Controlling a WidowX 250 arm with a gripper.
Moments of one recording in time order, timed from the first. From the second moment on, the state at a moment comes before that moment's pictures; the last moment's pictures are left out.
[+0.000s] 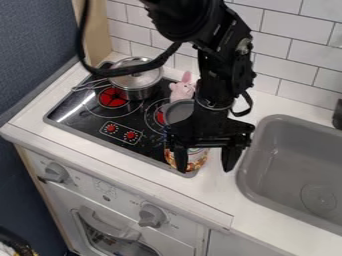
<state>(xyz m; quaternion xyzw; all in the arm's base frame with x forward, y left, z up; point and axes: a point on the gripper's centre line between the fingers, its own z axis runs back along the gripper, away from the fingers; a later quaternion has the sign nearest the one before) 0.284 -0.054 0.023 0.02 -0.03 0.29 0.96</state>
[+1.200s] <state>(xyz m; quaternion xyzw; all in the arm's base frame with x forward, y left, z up) 0.344 -0.007 0.007 0.06 -0.06 0.35 0.93</state>
